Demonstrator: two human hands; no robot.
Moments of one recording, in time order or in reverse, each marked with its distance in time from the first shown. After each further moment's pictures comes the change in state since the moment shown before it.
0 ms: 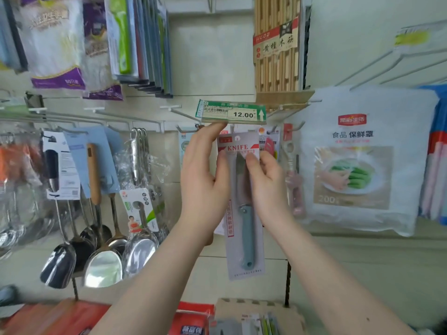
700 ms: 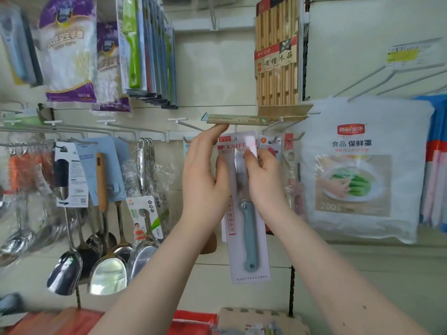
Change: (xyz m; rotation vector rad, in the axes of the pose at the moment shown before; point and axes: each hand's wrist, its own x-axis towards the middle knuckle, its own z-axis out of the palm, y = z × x) left_hand 0.011 0.003 -0.008 -0.022 -0.020 0.020; right_hand 0.018 -0.020 0.012 -0.149 0.064 -0.004
